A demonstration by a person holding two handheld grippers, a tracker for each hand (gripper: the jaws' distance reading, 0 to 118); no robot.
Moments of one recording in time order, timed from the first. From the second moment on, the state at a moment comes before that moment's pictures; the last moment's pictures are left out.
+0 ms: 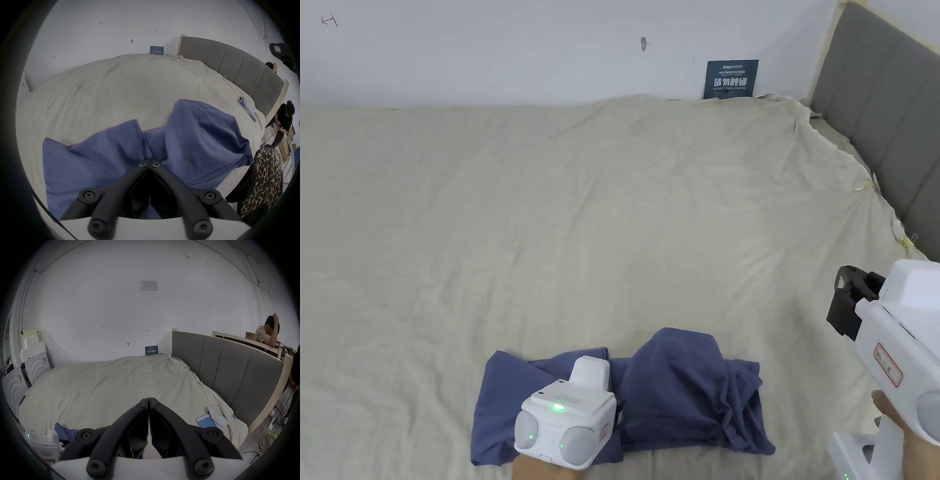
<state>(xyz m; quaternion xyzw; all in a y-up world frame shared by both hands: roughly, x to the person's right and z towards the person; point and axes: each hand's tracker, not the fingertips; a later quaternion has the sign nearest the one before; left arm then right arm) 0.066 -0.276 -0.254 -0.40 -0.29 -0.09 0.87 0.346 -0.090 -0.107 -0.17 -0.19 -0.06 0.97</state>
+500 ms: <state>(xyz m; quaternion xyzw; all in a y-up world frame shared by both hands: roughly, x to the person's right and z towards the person) -0.021 -0.186 -0.294 -0.40 -0.32 0.04 0.86 0.345 -0.084 -0.110 -0.16 -0.19 -0.06 0.97</state>
